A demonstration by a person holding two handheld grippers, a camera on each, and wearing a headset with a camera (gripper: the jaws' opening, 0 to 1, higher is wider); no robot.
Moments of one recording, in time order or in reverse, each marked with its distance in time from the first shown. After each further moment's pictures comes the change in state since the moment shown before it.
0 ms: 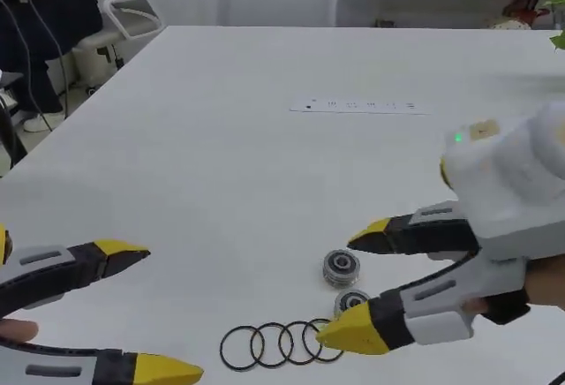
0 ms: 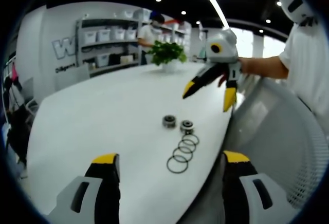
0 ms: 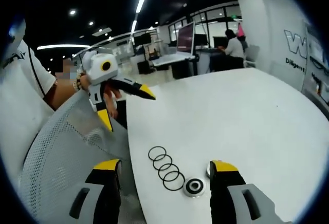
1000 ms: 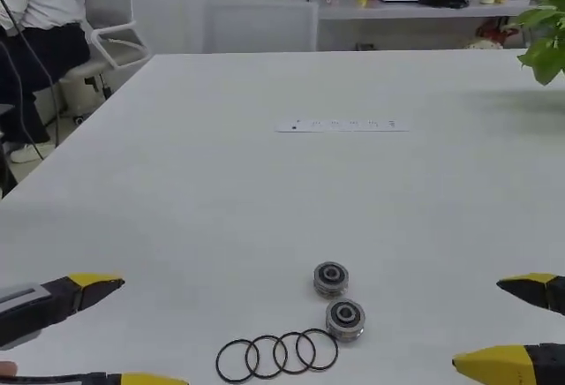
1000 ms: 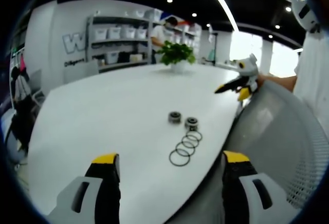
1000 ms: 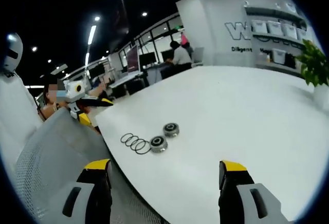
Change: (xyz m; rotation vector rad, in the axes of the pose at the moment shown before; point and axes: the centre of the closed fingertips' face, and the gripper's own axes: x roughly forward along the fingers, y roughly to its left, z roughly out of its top) left arm -0.011 0.001 -0.013 -0.063 -0.004 0.060; right arm -0.086 -0.023 -0.086 0.299 -0.183 -0.311
